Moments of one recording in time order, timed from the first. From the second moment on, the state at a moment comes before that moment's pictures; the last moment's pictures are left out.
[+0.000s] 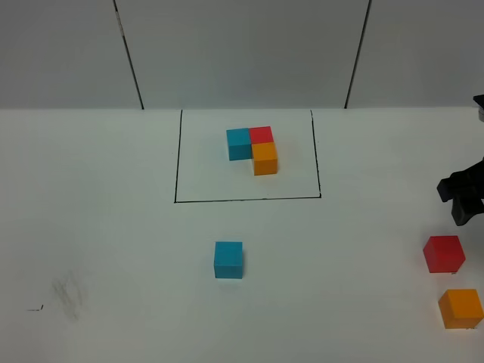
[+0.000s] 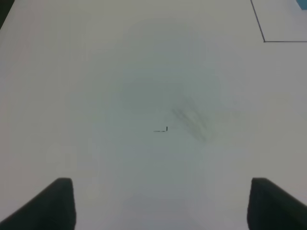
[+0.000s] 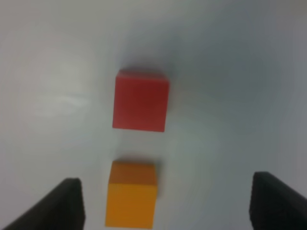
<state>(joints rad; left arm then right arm) 0.05 -0.01 -0.51 0.01 1.07 0.01 0.07 1.66 -1.24 -0.06 1.06 0.00</state>
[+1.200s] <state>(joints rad) 0.05 -0.01 -0.51 0.01 1.07 0.01 0.07 1.81 -1.18 0.03 0.87 0.00</state>
